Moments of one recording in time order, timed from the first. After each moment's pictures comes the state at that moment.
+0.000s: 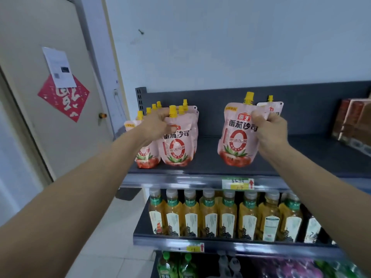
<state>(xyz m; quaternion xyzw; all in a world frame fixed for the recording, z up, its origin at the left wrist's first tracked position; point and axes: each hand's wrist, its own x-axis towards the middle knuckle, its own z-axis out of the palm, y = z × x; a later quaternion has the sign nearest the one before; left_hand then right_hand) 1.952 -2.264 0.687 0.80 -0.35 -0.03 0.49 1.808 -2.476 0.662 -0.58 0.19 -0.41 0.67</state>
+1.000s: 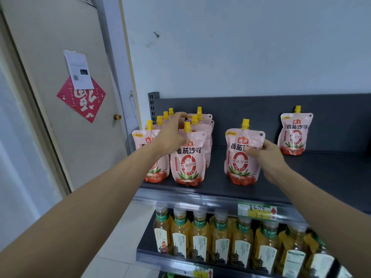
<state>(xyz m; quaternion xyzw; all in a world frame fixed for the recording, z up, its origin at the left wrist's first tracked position) 1.984 -2.291 0.681 0.84 -0.33 0.06 0.43 1.890 -2.518 0.615 -0.67 0.17 -0.27 0.67</state>
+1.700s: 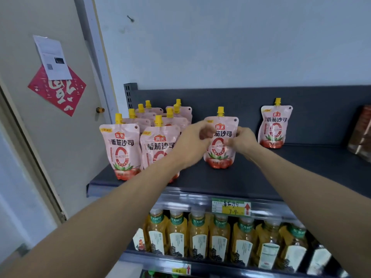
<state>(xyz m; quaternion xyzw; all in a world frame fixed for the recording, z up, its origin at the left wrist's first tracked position) 1.934 -2.383 0.652 0.77 -0.41 0.06 0.48 1.938 -2.570 0.620 -0.79 0.20 -0.22 0.54</state>
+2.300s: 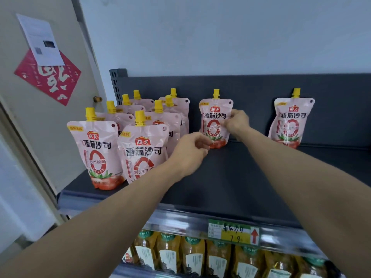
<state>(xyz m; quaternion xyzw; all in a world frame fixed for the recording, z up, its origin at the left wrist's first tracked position) 1.986 -2.422 0.615 0.82 -0.30 -0.02 0.49 2.048 -2.617 0.618 -0.79 0.22 -0.25 0.51</state>
